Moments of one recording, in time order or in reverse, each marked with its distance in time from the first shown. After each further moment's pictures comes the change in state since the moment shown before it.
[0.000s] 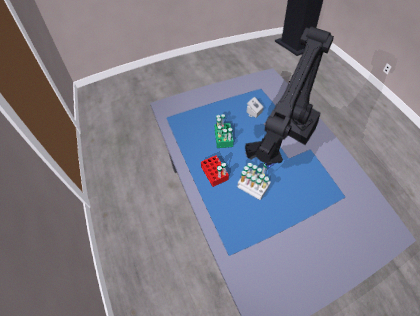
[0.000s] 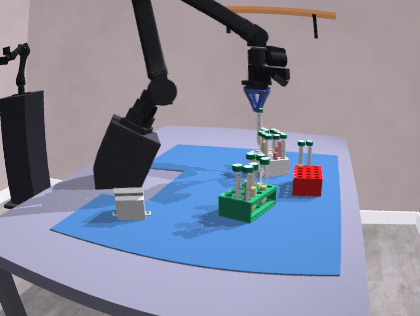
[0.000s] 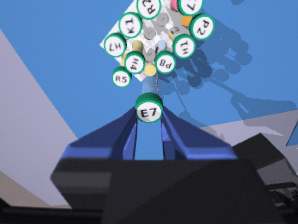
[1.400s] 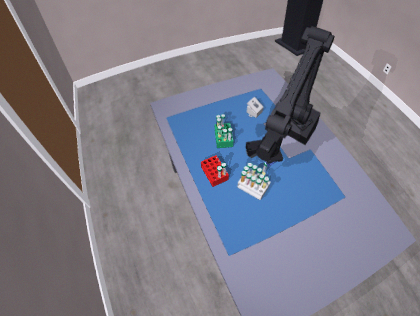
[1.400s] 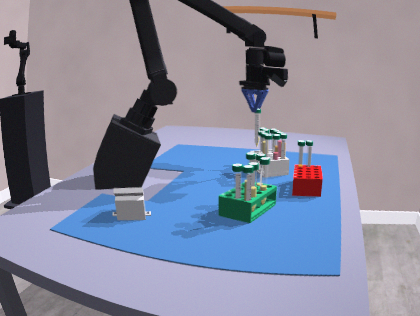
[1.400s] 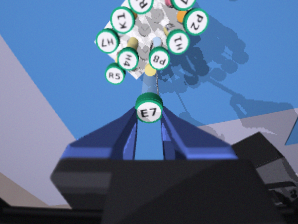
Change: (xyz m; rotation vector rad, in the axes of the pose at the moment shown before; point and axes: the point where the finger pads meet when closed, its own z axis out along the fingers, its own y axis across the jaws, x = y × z) arm 0.004 -0.007 0.001 0.001 0.001 0.001
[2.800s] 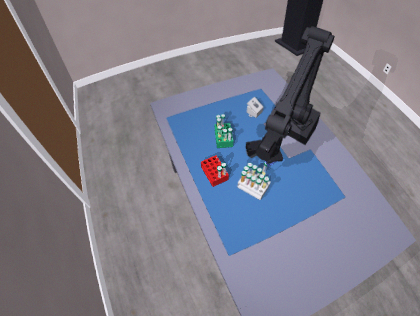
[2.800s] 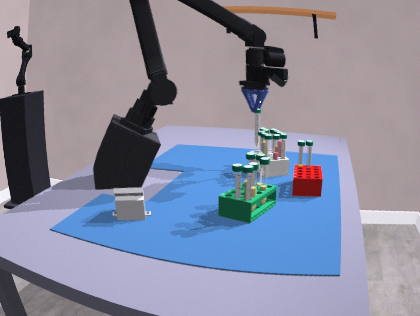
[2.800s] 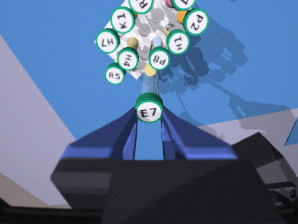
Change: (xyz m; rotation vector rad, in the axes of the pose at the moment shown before) arm 0.000 0.000 0.000 0.000 0.000 -0.002
